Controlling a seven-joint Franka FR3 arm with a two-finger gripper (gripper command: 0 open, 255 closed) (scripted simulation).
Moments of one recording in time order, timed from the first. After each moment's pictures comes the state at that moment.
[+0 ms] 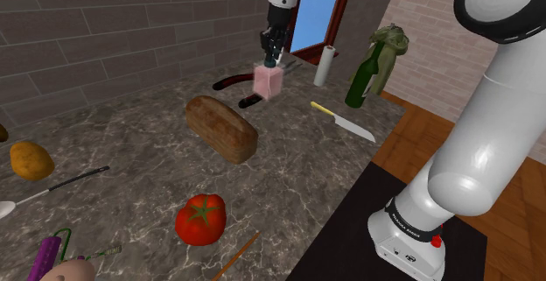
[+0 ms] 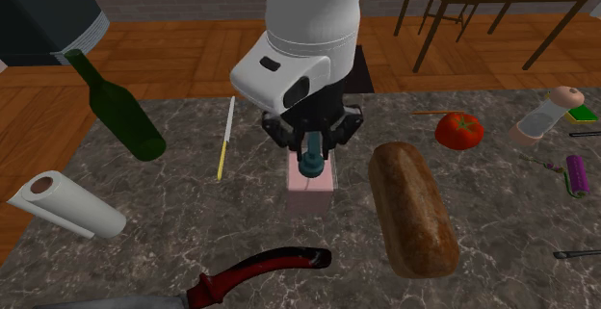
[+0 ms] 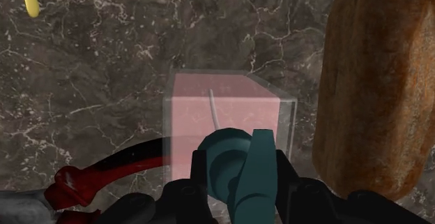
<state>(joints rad) -0.03 0.18 -0.03 -1.69 0.05 1.87 -0.12</state>
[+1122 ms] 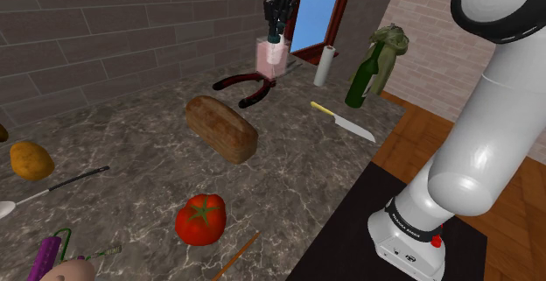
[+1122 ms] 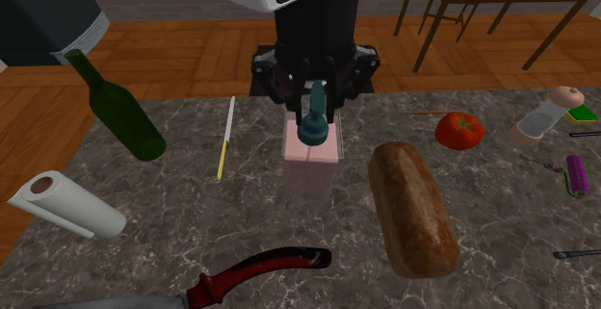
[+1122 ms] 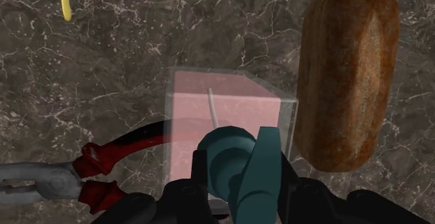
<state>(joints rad) -0.04 0.19 -0.03 -1.44 0.04 1.63 -0.11</state>
